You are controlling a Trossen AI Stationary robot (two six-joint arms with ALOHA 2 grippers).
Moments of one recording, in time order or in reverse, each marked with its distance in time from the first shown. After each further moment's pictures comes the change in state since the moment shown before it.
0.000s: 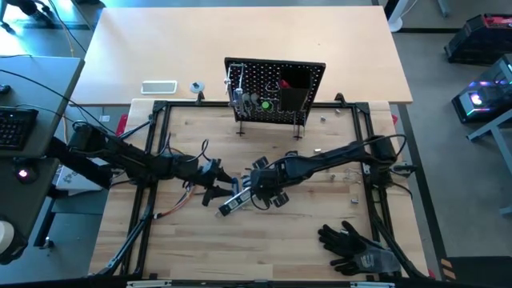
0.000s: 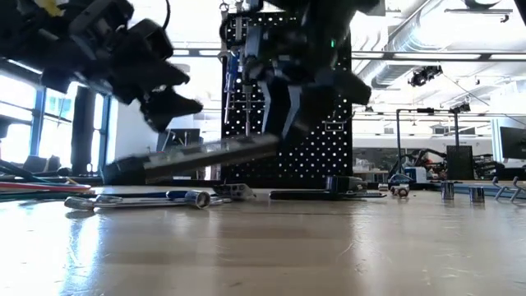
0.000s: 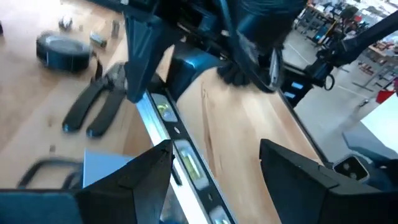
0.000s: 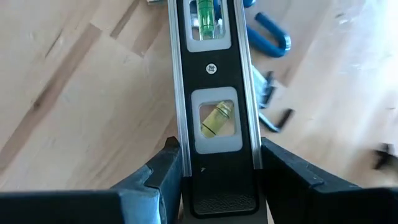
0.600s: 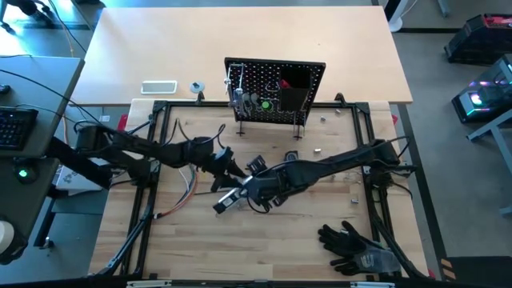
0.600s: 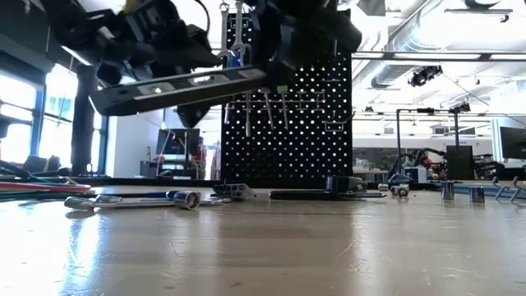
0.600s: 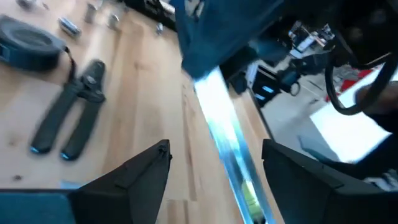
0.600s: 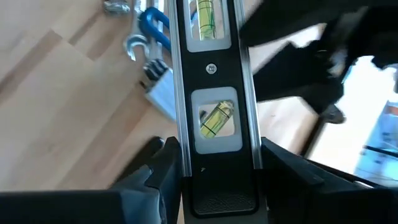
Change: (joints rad) left arm 0.204 0.092 0.226 -0.203 0.368 -0.078; right arm 0.097 -0.003 0.247 -0.199 0.286 -0.133
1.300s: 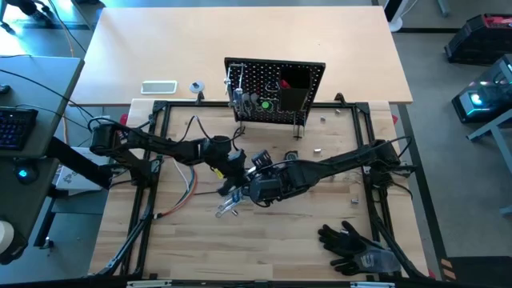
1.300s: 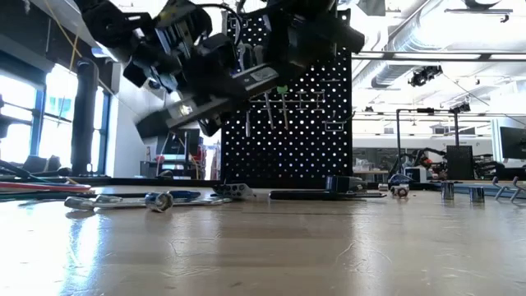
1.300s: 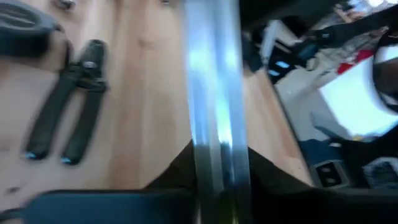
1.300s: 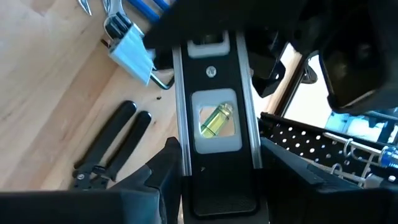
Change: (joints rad) left arm -0.010 0.148 0.180 -0.179 0.027 0.107; right arm 0.008 -0.001 0.017 -0.105 0.167 0.088
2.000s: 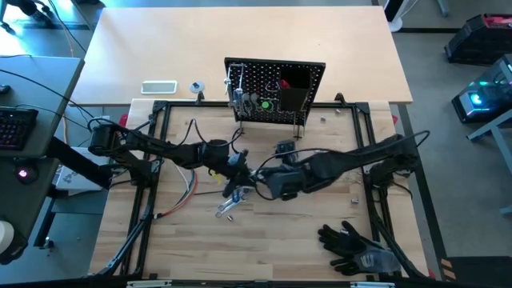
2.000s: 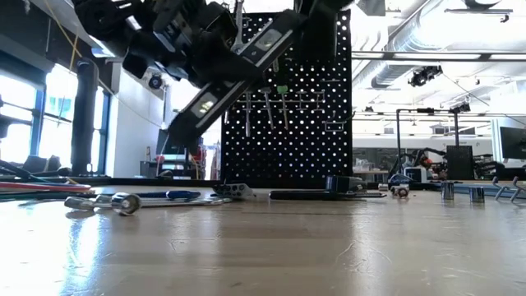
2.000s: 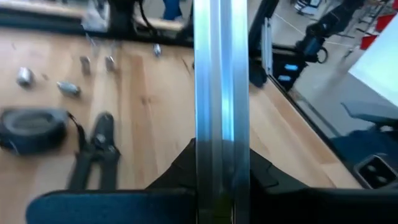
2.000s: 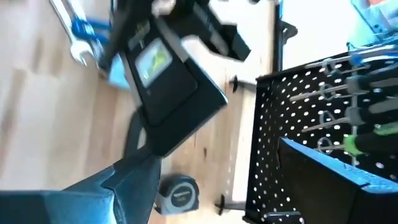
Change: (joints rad) left arm -0.052 -0.005 0.002 0.128 -0.133 0.243; right arm 0.043 -0.200 -0.006 -0.120 -0.004 0.462
